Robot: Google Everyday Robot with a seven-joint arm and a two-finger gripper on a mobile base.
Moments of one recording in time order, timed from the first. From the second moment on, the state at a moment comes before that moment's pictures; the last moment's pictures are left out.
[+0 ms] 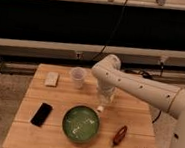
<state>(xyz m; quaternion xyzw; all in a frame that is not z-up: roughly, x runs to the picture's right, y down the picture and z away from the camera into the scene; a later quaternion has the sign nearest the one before) 0.094 0.120 0.796 -0.30 -0.13 -0.52 0.79</state>
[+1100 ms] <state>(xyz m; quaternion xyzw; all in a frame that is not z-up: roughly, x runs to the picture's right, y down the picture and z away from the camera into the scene) 0.064 0.140 0.769 -0.30 -0.15 -0.53 0.78</state>
